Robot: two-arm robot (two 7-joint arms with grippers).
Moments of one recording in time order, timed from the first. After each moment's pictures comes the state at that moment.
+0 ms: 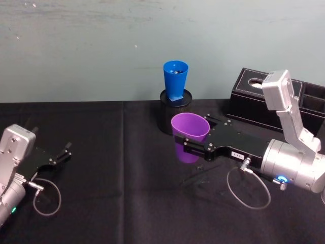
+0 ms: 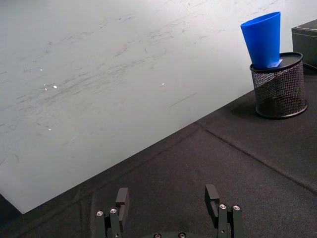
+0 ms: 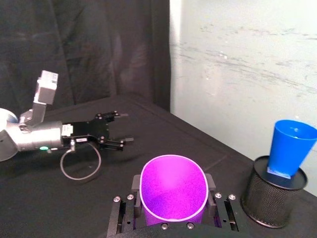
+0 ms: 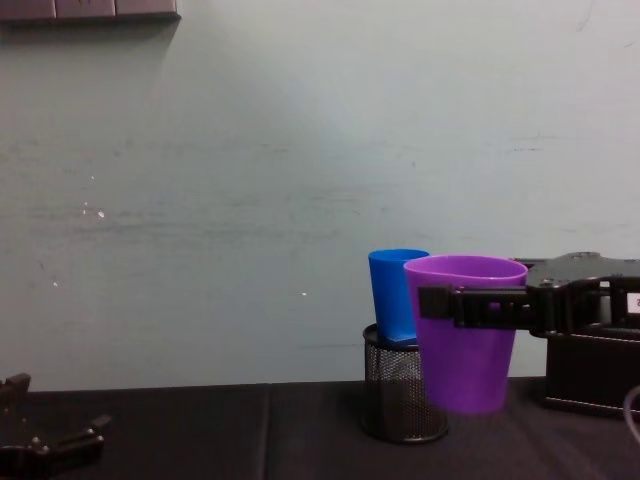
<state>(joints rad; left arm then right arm) -0.20 0.60 0.45 -1.41 -0.25 -0.12 0.03 0.29 0.63 -0.42 -1.72 0.56 0.18 0.52</state>
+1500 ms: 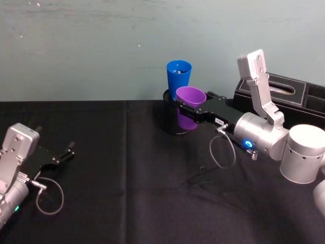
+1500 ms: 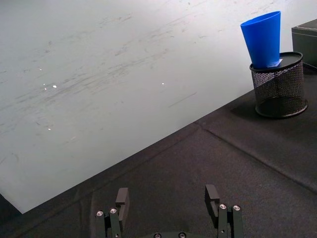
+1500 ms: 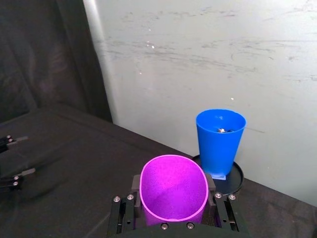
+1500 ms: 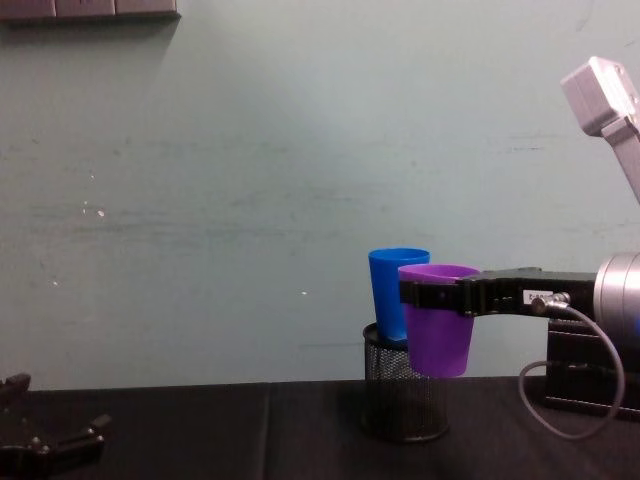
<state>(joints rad) -0.20 0.60 0.45 -1.41 -0.25 -0.12 0.03 0.51 0.35 -0.44 -1.31 0.46 0.19 0.37</state>
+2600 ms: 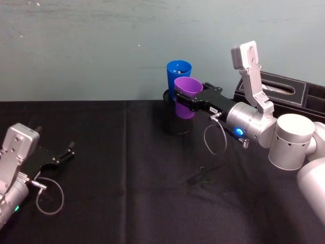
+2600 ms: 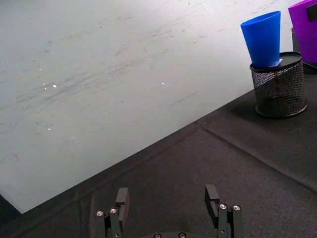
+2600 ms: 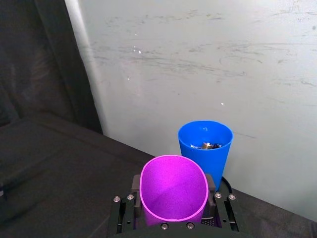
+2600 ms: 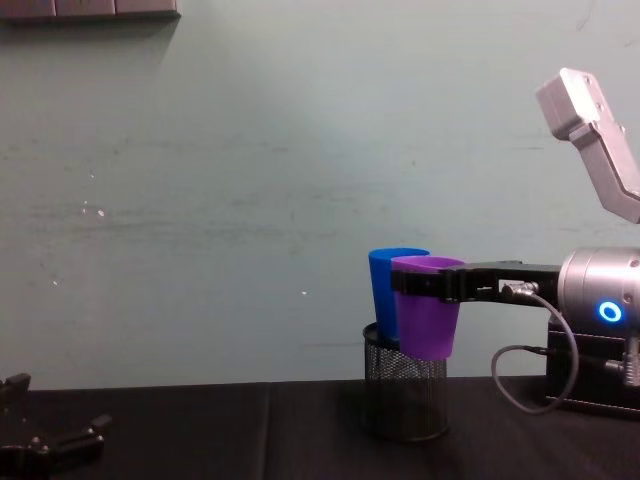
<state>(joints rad) -0.20 0.60 0.45 -1.41 -0.25 -0.12 0.03 0.61 0.25 -0.41 -1.13 0.41 0.15 0.39</state>
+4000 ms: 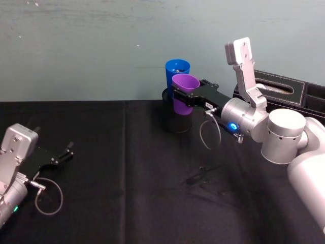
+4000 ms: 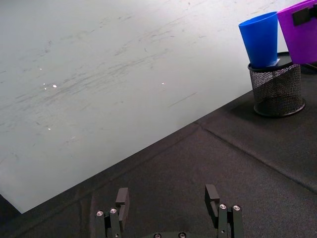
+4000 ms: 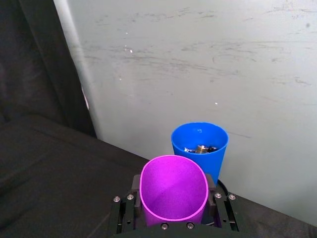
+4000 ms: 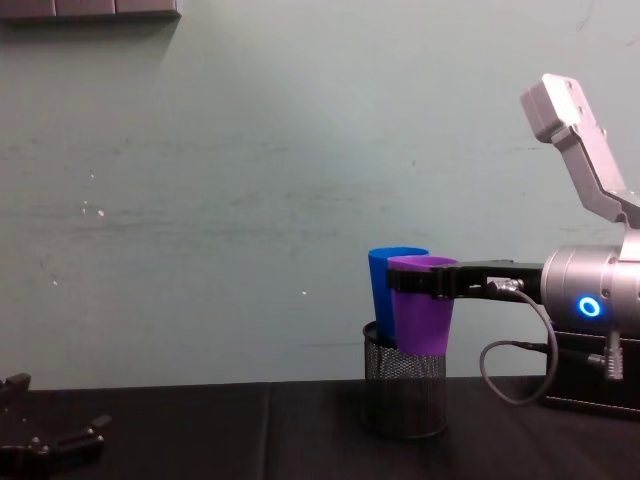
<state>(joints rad) -0.20 0.60 0.45 -1.41 -0.25 -0.12 0.03 0.65 0.20 -0.38 -1.05 0.36 0.14 0.38</state>
